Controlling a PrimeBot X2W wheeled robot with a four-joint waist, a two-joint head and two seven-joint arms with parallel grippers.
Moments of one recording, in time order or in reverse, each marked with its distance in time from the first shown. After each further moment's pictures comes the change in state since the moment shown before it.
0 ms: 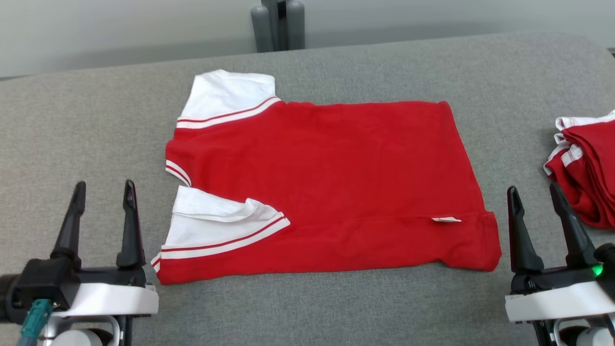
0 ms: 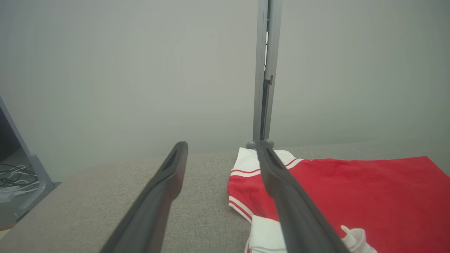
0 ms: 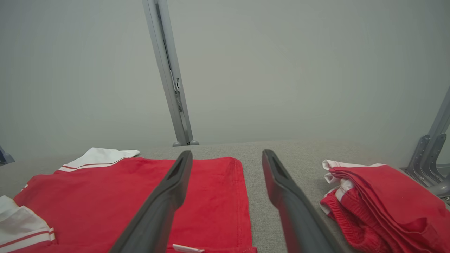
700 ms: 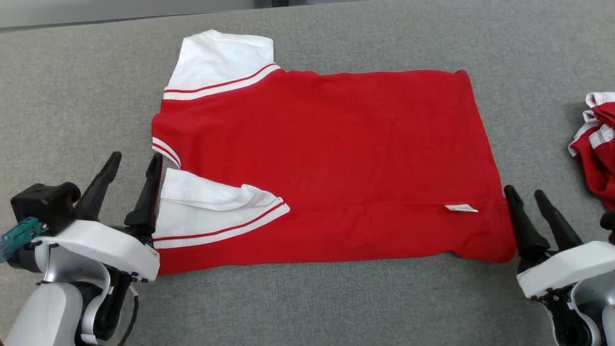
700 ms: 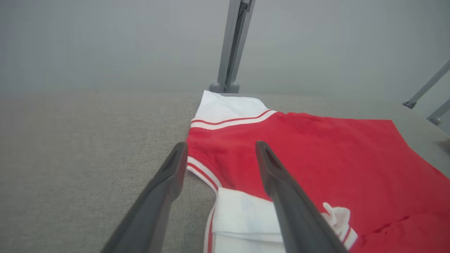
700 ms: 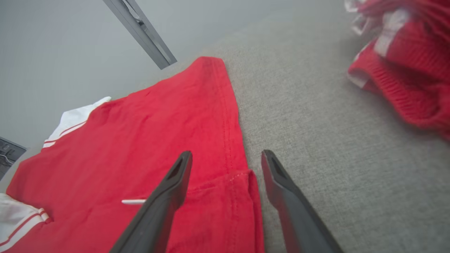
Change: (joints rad) left arm -0.142 0.041 -0.031 0.025 -0.221 -0.141 0.349; right arm -0.088 -0.020 -0.039 0.127 0.341 0.000 0.353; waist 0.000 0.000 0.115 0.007
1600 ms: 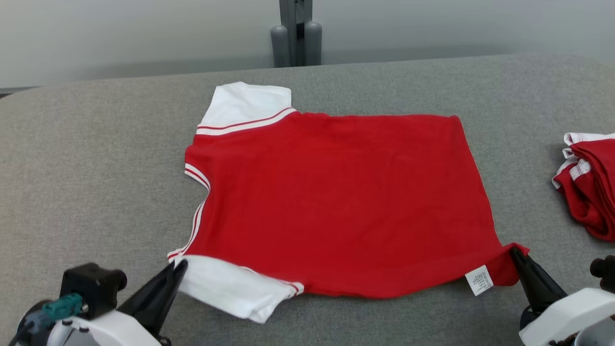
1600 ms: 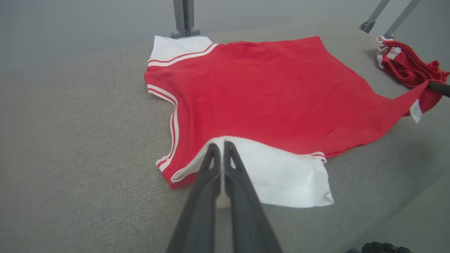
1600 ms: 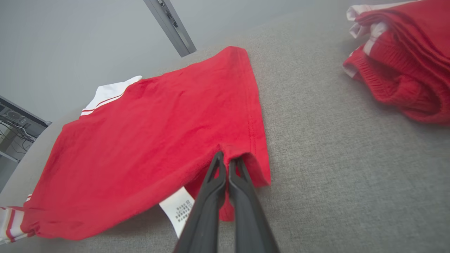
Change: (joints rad) left arm 0.374 0.170 -0.052 -0.430 0.000 0.034 0.317; right arm 0.223 0.004 -0.026 -0.159 -0.027 0.000 0.153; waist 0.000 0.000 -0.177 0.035
